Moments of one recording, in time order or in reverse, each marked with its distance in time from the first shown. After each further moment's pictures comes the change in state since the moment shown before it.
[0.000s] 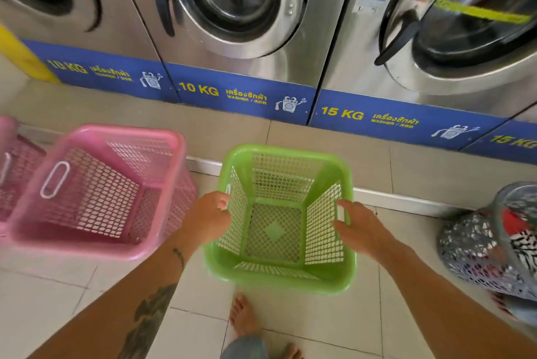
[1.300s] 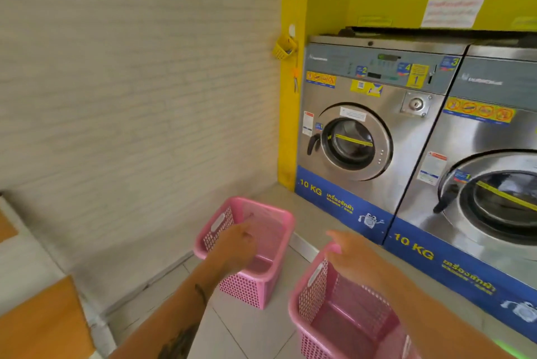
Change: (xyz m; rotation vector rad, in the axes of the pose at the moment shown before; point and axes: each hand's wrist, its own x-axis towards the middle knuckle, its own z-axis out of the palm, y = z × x) left_hand -0.276 -0.313 -0.542 -0.080 0.594 -0.012; right_hand -0.212 -0.671 0.174 -0.221 -0.056 -0.767
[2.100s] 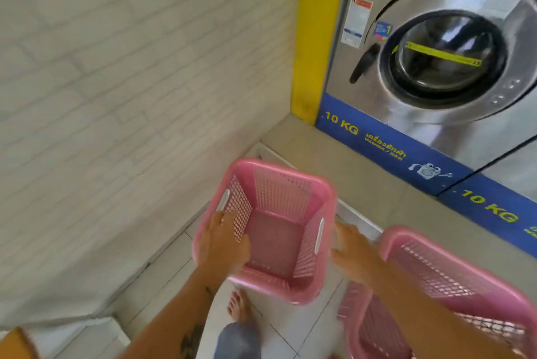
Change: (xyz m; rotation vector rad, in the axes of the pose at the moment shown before) left_hand 0.352 -0.231 0.043 0.305 -0.070 -0.236; right_hand 0.376 0.004 0.166 -0.019 -0.296 0.275
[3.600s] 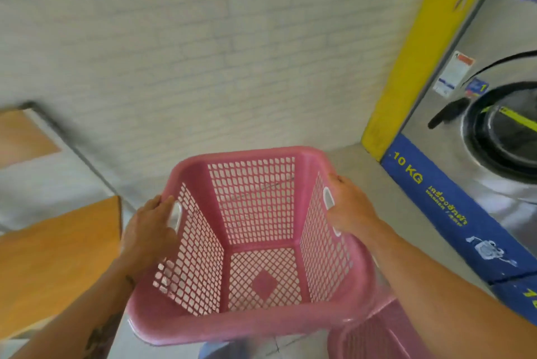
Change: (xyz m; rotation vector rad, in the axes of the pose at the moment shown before) left_hand -0.221 -0.116 -0.074 0.068 0.346 -0.325; right_hand -0.066 -0.095 -0.044 -0.266 0.186 -0.558
